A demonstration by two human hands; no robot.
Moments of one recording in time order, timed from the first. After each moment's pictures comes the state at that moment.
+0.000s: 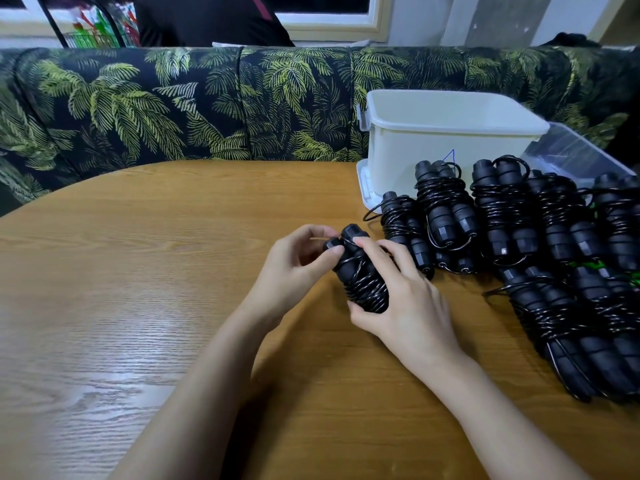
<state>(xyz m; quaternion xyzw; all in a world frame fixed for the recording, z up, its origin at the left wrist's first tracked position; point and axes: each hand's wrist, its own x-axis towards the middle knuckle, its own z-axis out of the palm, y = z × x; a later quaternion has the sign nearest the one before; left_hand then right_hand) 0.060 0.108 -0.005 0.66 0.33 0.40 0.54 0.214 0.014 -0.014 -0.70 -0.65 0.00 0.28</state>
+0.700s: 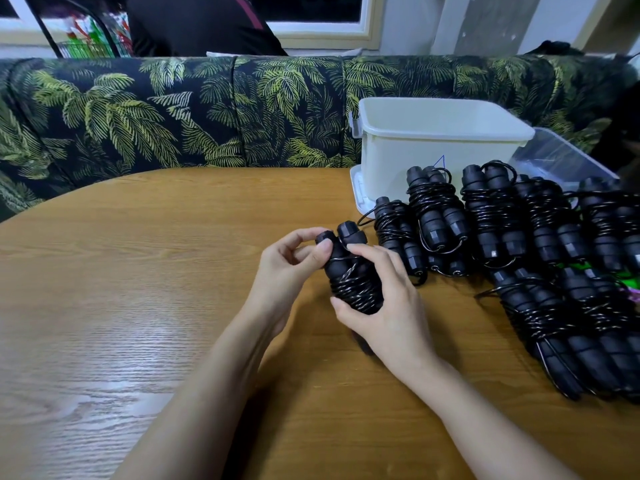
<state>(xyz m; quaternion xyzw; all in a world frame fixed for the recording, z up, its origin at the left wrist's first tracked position) 0.067 0.103 -0.002 0.53 0.31 0.47 0.64 0.203 0.017 -0.020 -0.63 -0.61 0.09 0.47</state>
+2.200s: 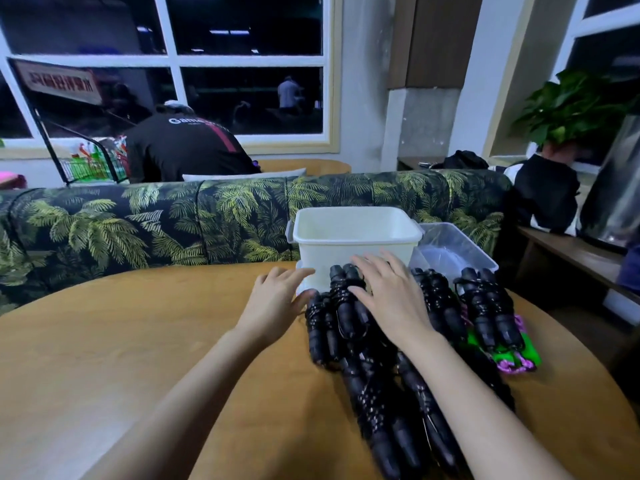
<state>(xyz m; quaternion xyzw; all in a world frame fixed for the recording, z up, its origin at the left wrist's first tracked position) 0.158 0.140 0.065 0.88 0.37 0.28 0.00 0.355 0.045 0.080 -0.71 -0.65 -0.15 0.24</state>
